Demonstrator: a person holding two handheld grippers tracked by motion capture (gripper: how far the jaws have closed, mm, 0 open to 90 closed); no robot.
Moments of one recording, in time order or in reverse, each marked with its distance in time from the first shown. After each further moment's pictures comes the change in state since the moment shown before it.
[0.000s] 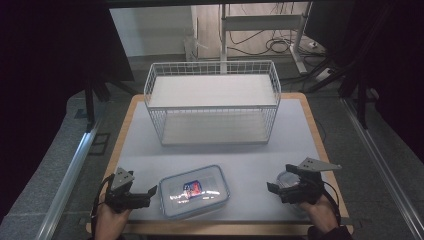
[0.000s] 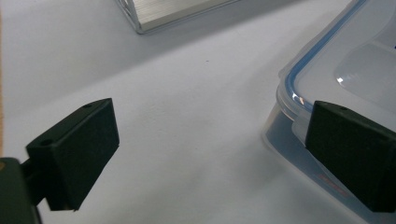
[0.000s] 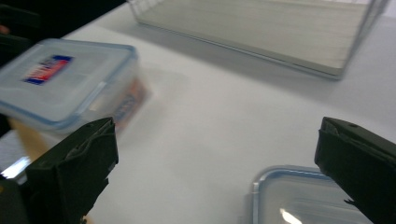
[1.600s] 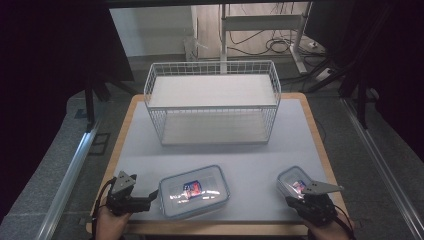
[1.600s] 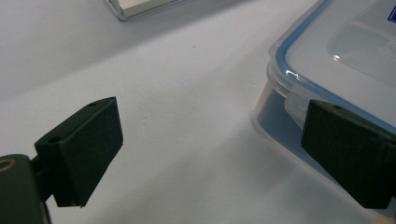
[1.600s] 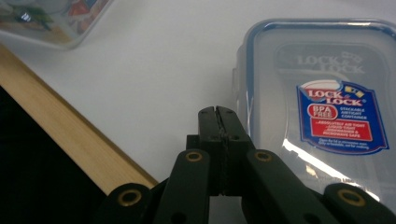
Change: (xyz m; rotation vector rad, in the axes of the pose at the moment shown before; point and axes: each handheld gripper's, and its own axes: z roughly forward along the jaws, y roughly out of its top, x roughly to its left) left arm -0.001 -0.011 0.004 0.012 -0.050 0.016; right arm 0.018 -0.042 -0.030 0.264 -0.143 -0.036
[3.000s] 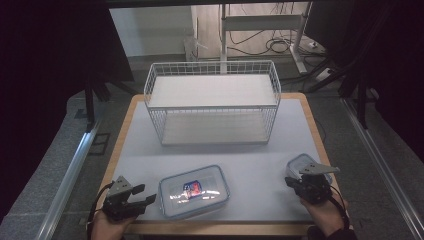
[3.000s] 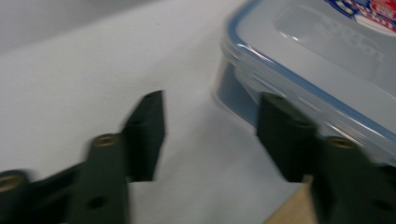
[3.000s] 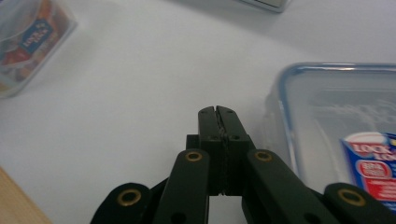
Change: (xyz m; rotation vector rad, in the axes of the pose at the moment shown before) left arm -0.008 -0.006 -0.013 0.069 -0.136 -0.022; right arm -0.030 0.029 0.023 -0.062 -0.064 0.001
